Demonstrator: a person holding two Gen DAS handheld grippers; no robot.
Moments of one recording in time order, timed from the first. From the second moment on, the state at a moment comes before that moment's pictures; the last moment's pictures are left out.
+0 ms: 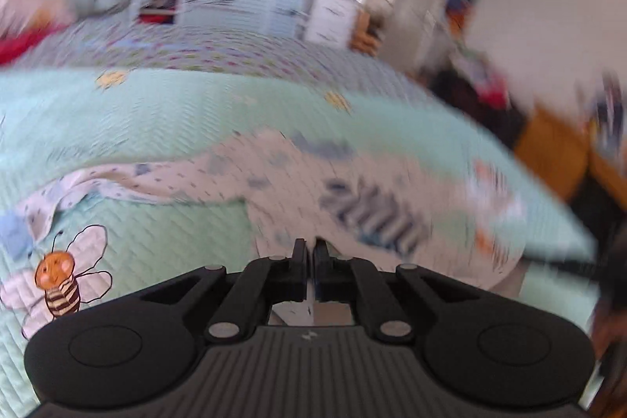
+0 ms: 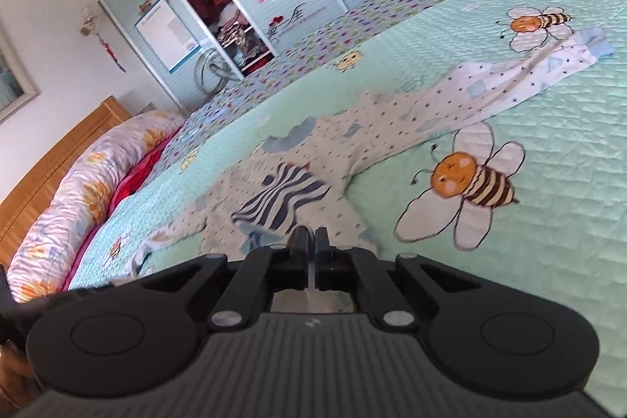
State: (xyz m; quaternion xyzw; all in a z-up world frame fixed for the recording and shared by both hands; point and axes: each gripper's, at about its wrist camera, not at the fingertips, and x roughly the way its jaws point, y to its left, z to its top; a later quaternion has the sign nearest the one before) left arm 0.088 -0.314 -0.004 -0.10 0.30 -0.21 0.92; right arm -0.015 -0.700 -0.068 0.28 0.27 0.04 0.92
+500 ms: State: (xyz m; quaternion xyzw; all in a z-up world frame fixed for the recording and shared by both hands) left arm 0.128 -0.314 -0.006 -0.13 0.35 -0.18 0.91; right arm -0.028 -0.685 -0.088 0.25 0.28 -0.01 0.93
